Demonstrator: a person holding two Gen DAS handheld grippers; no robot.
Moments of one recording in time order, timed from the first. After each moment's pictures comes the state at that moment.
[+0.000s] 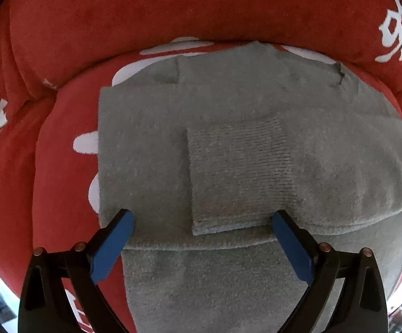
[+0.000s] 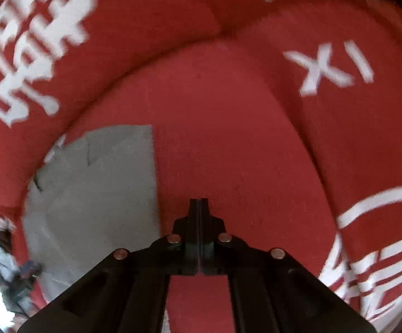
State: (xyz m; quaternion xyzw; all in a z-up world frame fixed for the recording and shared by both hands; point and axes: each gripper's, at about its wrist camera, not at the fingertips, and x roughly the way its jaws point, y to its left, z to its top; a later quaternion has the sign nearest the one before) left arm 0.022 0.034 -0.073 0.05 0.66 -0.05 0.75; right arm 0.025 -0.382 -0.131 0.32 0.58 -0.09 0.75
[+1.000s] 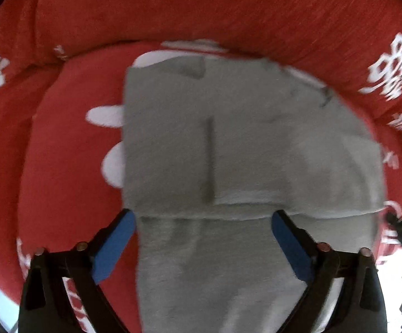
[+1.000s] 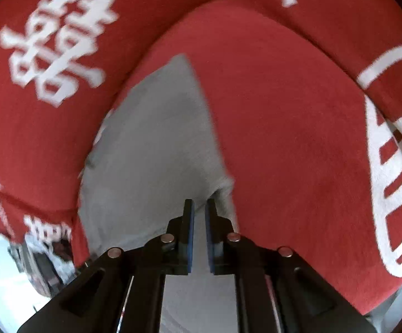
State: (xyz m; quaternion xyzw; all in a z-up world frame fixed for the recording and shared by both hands) left arm 0.017 0.089 -0.055 -0.06 0.66 -0.09 0.74; right arm -0.037 -0.312 -0.119 0.42 0.57 -0.04 0.70
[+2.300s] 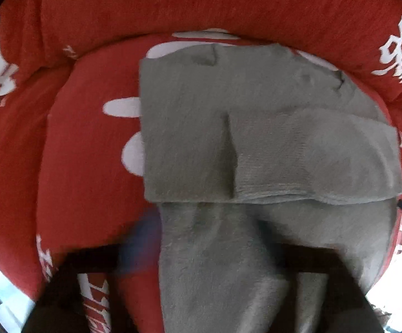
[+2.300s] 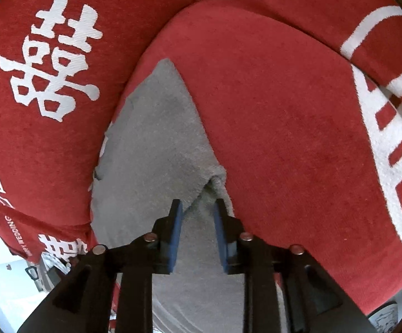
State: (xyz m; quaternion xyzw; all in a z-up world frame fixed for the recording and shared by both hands) left arm 0.003 0.099 -0.055 0.01 0.67 -0.04 0.74; right arm -0.052 -0.321 -0.136 0.49 0.53 -0.08 0.69
